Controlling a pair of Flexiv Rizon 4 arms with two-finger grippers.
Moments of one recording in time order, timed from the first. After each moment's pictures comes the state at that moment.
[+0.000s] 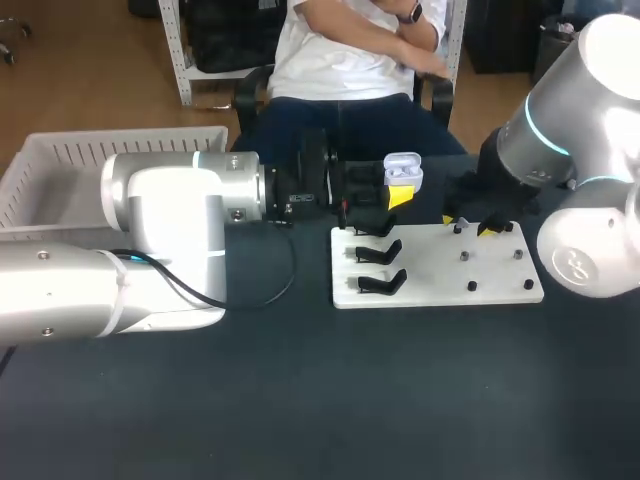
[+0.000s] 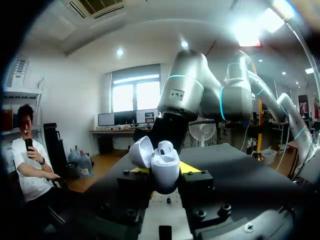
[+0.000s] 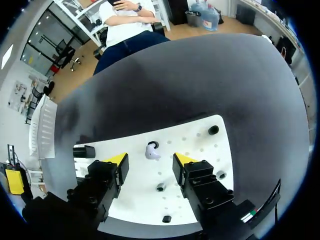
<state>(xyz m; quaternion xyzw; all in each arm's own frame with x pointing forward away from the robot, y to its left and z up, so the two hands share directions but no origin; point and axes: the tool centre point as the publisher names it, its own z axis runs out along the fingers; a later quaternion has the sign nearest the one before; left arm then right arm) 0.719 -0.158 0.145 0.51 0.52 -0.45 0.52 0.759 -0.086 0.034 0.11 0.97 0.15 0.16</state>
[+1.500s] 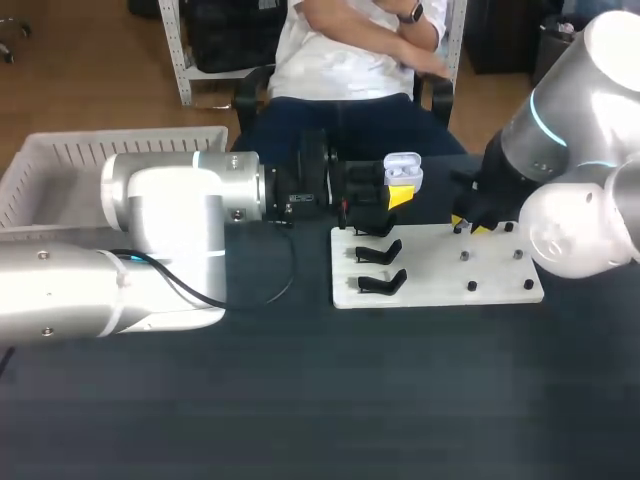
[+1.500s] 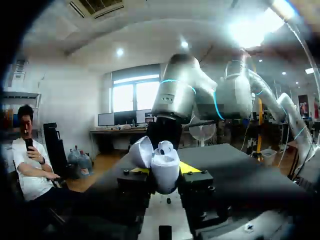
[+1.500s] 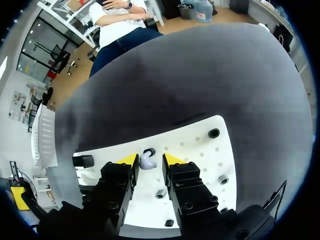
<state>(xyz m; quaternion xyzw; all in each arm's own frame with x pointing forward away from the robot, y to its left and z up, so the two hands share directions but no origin) 0.719 -0.158 0.145 0.51 0.52 -0.45 0.52 0.768 -0.089 0.026 0.14 0.97 0.16 0.13</state>
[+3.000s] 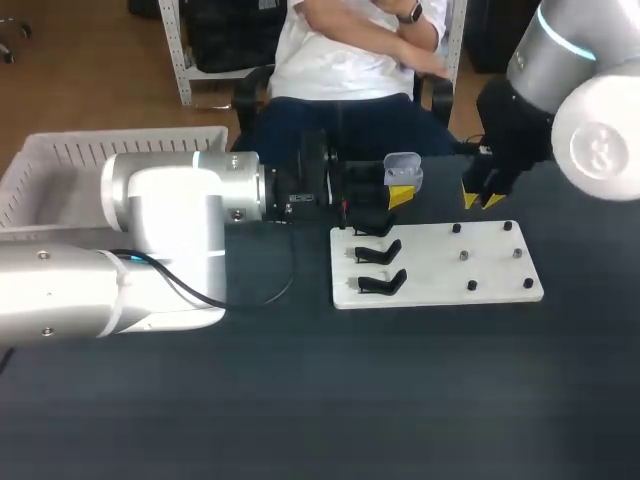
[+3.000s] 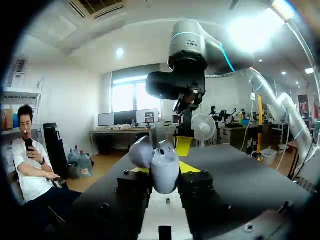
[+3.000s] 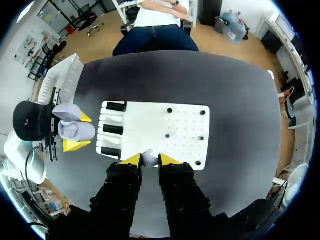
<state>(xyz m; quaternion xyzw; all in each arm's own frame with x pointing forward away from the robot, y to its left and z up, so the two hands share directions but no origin) 0.719 -0.158 0.145 0.51 0.52 -0.45 0.52 0.684 -0.077 0.147 -0.06 0.99 0.11 0.09</state>
